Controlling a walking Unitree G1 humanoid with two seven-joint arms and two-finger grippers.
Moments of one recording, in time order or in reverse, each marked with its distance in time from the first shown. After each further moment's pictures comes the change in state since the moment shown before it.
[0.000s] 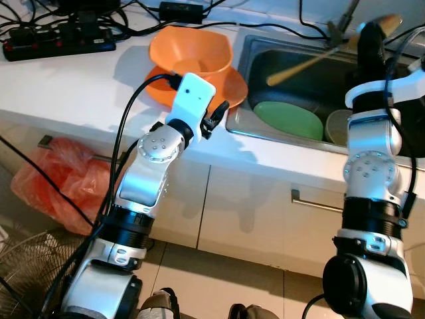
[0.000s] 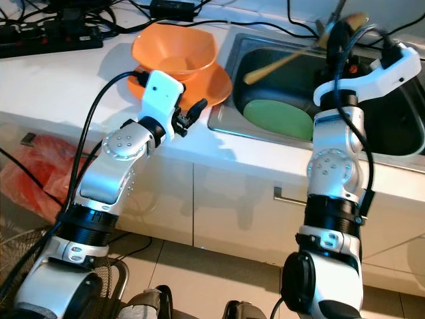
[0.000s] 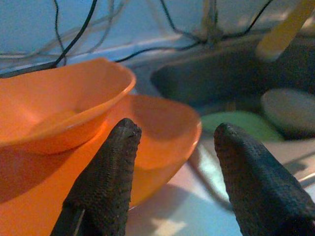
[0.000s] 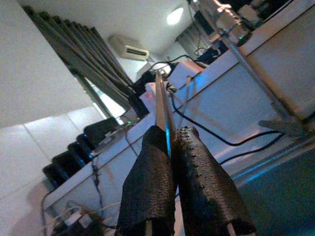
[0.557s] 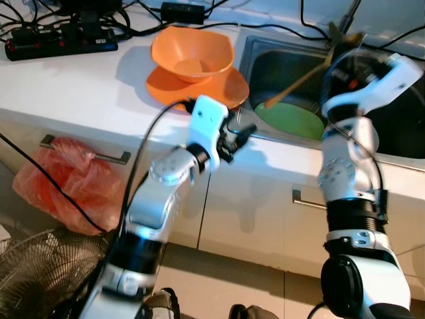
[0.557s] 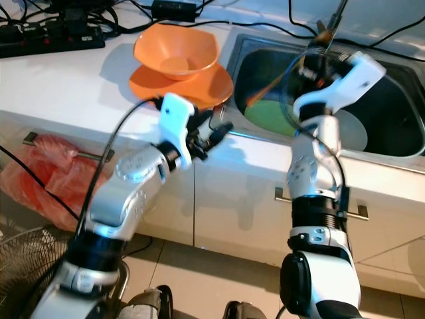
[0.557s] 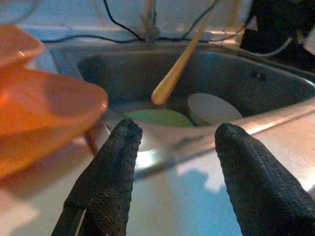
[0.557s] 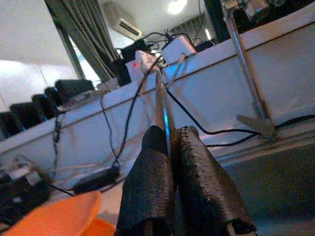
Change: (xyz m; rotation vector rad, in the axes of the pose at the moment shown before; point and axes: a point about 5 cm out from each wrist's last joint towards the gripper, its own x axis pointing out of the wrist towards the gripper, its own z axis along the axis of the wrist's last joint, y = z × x) left arm -0.016 -0.046 -0.017 -0.202 0.019 -0.218; right arm -0.008 -0.006 -0.038 -0.307 0.057 0.013
